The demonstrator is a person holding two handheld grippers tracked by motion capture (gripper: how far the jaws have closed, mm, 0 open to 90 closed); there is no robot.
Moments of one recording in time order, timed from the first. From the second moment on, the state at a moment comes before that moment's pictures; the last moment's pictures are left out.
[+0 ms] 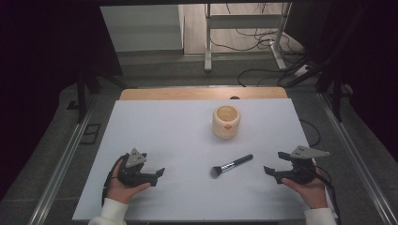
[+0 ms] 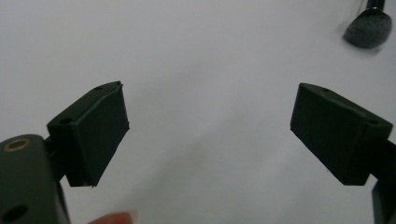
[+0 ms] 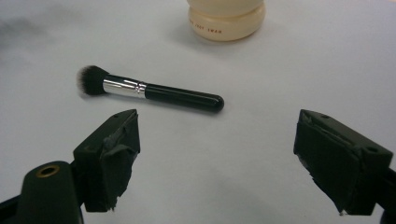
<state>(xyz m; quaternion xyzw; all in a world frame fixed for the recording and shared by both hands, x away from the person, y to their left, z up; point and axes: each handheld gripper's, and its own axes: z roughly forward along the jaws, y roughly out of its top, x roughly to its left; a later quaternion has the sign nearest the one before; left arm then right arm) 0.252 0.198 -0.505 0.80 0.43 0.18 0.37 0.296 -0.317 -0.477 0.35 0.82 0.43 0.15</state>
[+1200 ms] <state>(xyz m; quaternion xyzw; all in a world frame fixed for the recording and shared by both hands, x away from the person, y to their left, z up) 0.249 0.195 -0.507 0.81 0.42 0.17 0.36 0.299 -0.310 -0.478 0.34 0.84 0.39 0.15</state>
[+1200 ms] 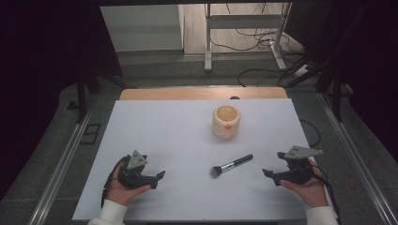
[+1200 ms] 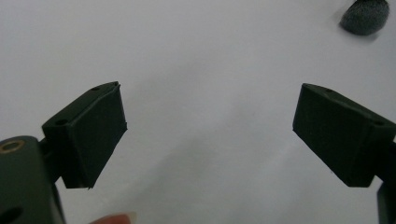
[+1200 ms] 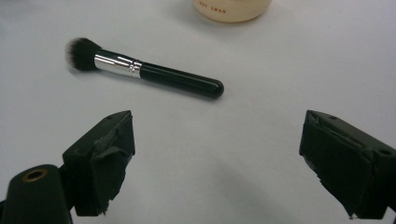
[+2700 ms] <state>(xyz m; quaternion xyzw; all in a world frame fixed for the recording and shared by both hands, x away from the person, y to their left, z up) 0.251 0.193 -0.502 0.82 0.41 0.17 0.35 0.316 -0.253 -0.440 0.20 0.90 0.36 0.14</state>
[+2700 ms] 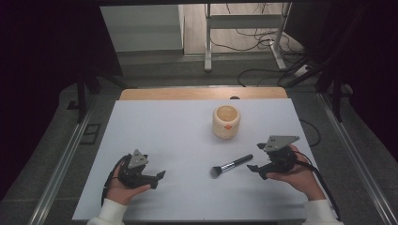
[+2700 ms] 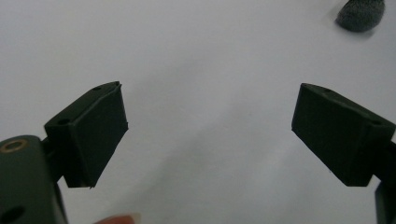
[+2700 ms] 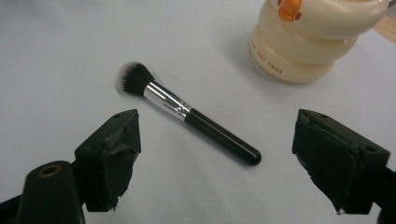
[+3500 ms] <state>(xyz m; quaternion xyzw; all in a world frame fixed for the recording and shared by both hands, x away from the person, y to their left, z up) 0.250 0.193 -0.502 0.83 0.41 0.17 0.35 0.335 -0.223 -0.429 0.09 0.94 0.31 0.11</state>
